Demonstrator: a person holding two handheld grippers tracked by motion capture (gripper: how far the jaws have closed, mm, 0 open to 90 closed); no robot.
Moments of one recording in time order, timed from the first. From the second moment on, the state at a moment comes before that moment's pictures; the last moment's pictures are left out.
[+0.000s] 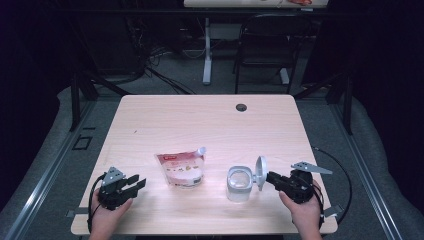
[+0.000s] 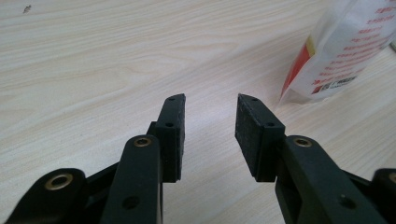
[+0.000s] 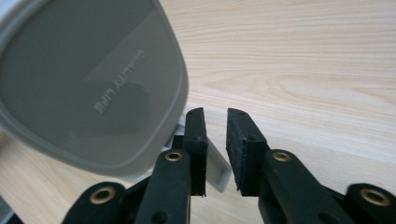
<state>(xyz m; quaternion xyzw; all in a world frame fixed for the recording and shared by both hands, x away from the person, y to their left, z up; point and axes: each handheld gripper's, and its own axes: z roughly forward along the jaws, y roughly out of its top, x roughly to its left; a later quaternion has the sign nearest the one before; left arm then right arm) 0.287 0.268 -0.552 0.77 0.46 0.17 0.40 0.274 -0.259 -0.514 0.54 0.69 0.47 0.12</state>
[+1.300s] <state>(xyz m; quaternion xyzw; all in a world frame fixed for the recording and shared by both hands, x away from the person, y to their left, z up) 0.288 0.267 -0.552 0.77 0.46 0.17 0.40 0.257 -0.244 -0.538 0.47 0.76 0.42 0.14</state>
